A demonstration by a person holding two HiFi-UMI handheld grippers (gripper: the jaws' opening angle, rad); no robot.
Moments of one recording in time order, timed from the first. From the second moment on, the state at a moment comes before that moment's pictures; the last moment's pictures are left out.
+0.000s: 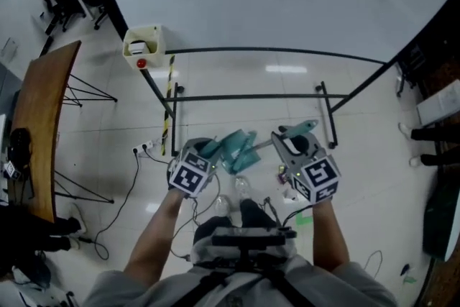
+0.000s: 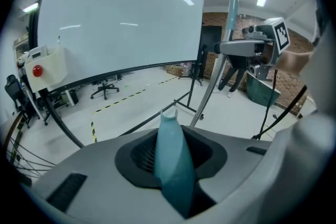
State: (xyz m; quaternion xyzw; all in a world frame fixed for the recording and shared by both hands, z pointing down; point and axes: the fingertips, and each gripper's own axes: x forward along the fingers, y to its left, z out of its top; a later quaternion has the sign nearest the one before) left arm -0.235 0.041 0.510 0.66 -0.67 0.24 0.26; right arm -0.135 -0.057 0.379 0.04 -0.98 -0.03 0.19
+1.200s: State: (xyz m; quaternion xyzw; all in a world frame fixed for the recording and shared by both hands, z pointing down) left arm -0.065 -0.108 0.610 0.80 -0.36 0.45 0.16; right arm 0.292 -0.135 0.578 0.42 -0.84 0.09 0.33
